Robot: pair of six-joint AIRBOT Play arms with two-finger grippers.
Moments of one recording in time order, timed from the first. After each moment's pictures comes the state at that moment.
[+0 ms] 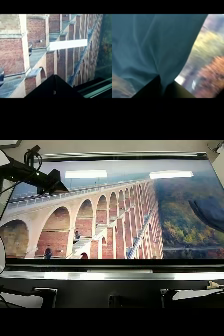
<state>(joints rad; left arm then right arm) -0.05 -1.65 2.01 0.98 -1.58 -1.78 -0.86 -1.77 1.81 -1.48 1.33 1.88</state>
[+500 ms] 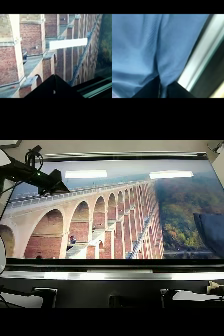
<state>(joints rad) -0.06 -1.65 2.01 0.98 -1.58 -1.78 -0.87 -1.59 1.43 -1.78 1.47 1.97</state>
